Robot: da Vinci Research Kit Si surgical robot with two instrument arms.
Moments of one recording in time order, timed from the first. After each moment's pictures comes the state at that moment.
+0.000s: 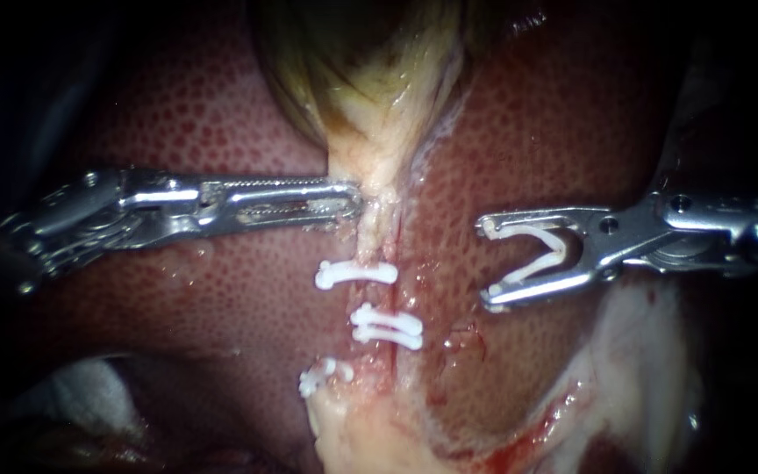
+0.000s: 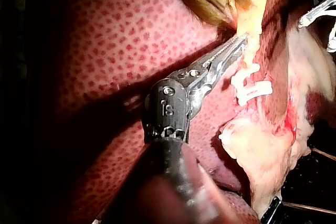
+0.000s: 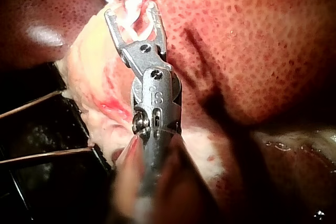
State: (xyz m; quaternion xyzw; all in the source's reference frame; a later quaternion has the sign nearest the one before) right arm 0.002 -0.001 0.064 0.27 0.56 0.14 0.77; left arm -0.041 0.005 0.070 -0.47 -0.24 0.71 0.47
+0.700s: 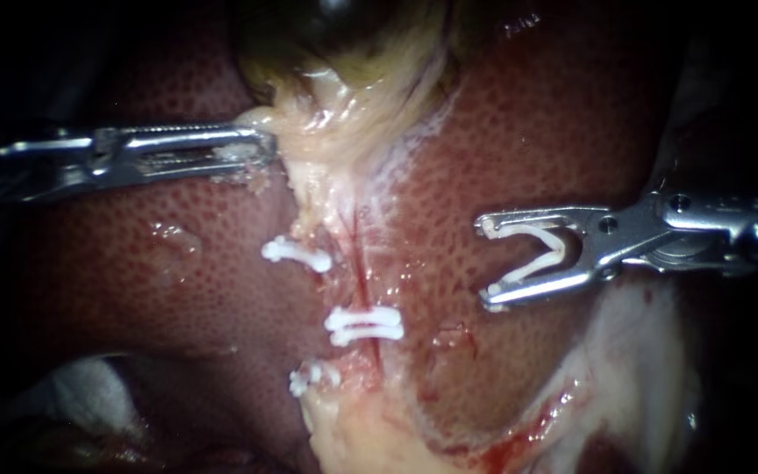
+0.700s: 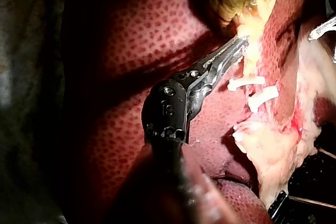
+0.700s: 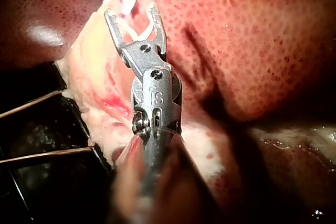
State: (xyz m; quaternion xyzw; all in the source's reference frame) right arm 0.002 -0.001 0.064 0.28 0.56 0.14 0.77; left arm -0.031 0.010 0.061 -0.49 -0.20 0.69 0.49
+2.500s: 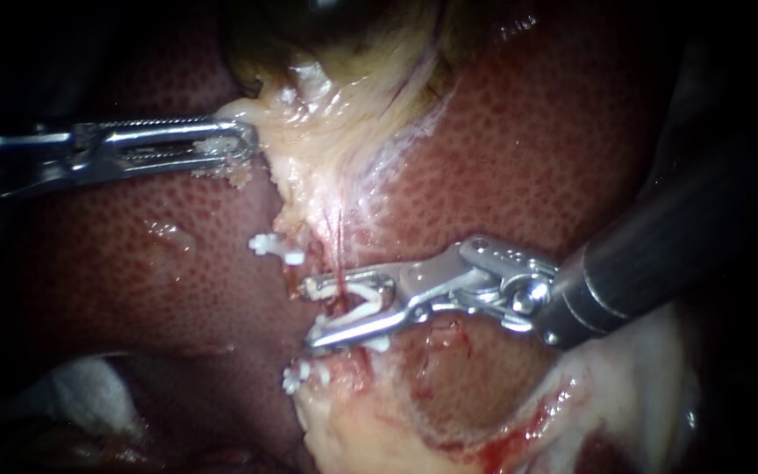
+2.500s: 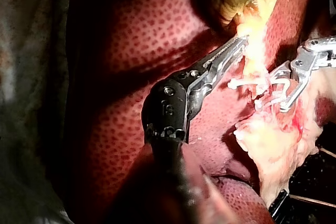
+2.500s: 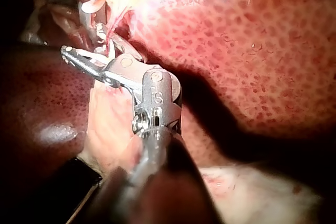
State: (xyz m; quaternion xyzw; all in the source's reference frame) right arm 0.018 -0.006 0.075 0.44 0.58 0.21 0.65; left arm -0.031 0.010 0.061 -0.49 -0.20 0.69 0.49
